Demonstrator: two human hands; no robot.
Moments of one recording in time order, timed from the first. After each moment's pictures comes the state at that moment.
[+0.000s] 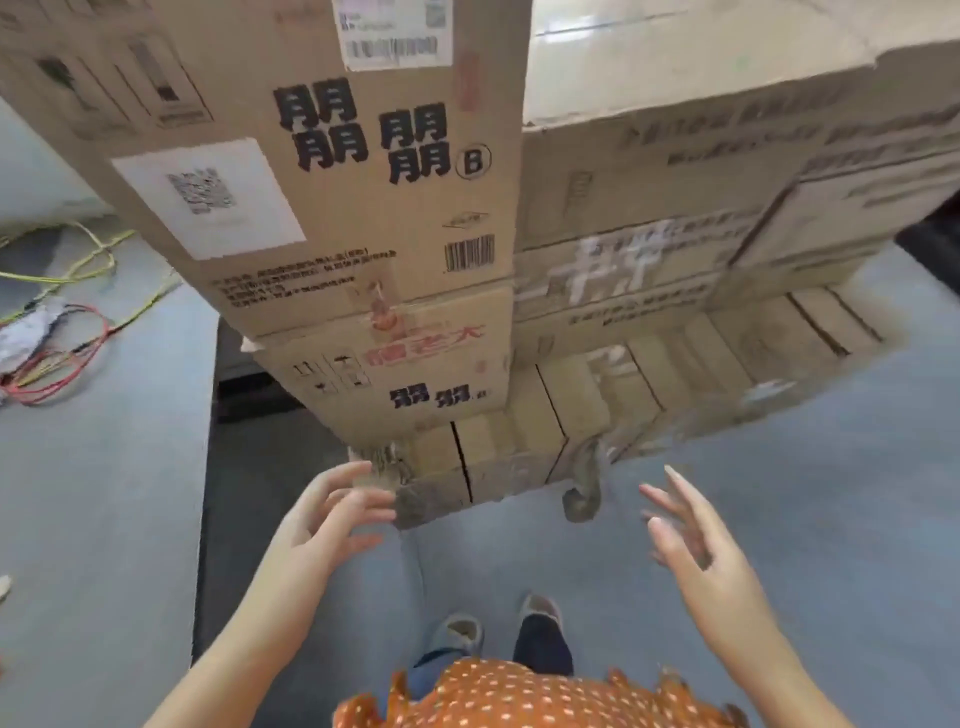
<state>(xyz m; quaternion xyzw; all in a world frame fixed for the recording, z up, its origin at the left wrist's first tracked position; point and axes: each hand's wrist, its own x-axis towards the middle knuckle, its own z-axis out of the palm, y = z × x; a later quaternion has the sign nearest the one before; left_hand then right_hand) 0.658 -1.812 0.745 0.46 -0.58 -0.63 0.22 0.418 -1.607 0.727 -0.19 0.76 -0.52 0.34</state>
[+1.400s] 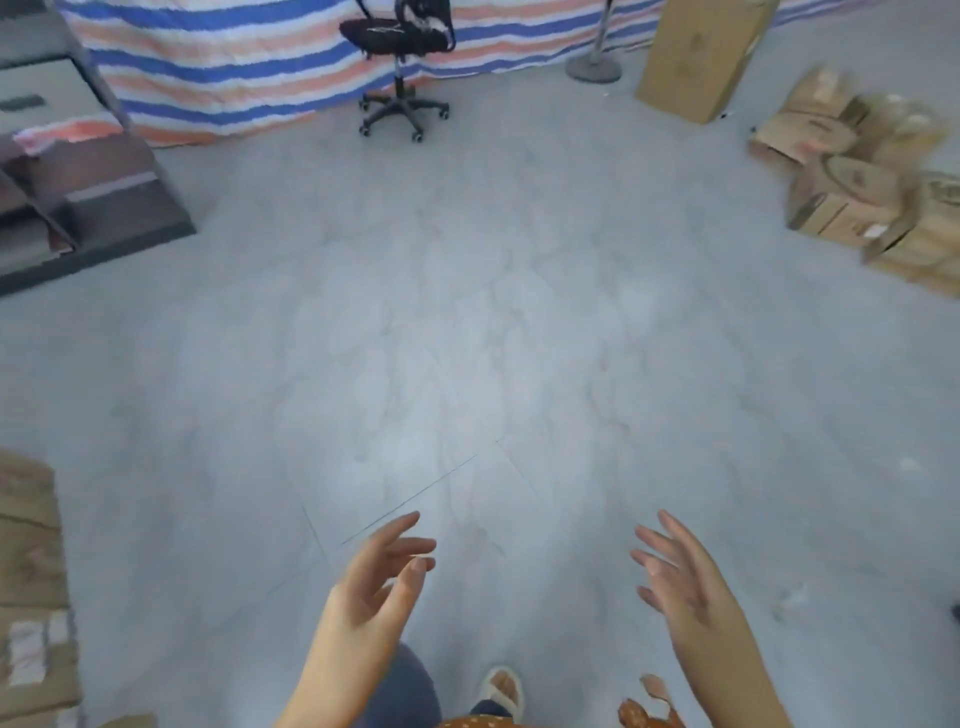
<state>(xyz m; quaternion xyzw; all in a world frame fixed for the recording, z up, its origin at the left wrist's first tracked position) 0.626 -1.233 0.736 -0.20 -0.74 -0.52 -0.37 0.843 -1.093 0.725 0.55 0.57 -0.56 -0.26</state>
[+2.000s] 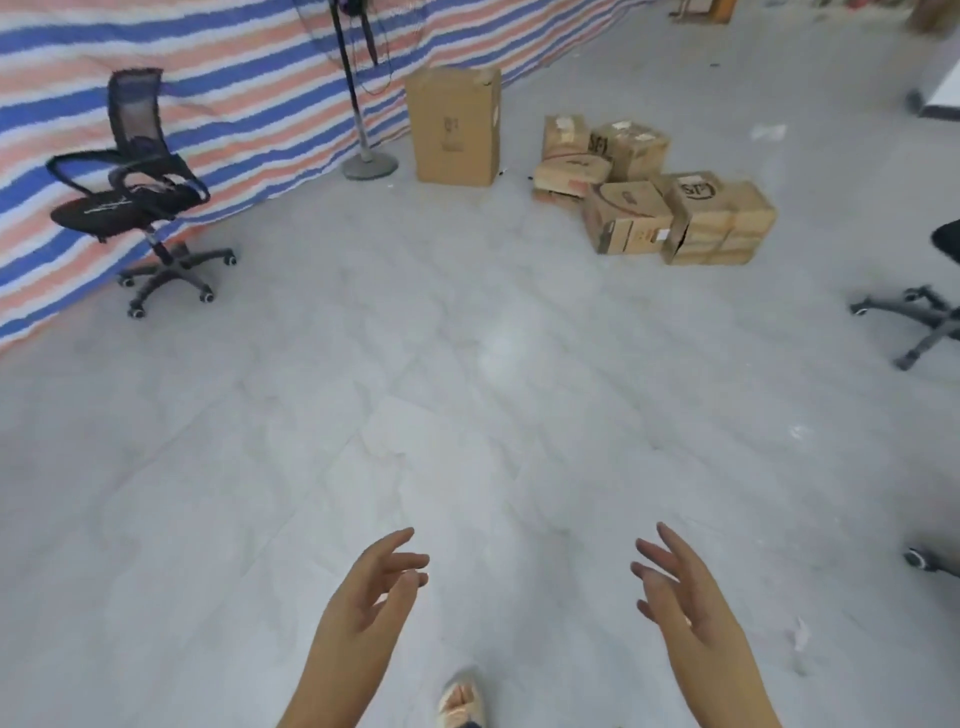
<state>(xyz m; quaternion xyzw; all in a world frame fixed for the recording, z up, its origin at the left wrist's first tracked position) 0.502 -0.817 0.750 -0.39 -0.67 -0.43 -0.46 0.759 -0.798 0.724 0.65 0.43 -0.47 -0.43</state>
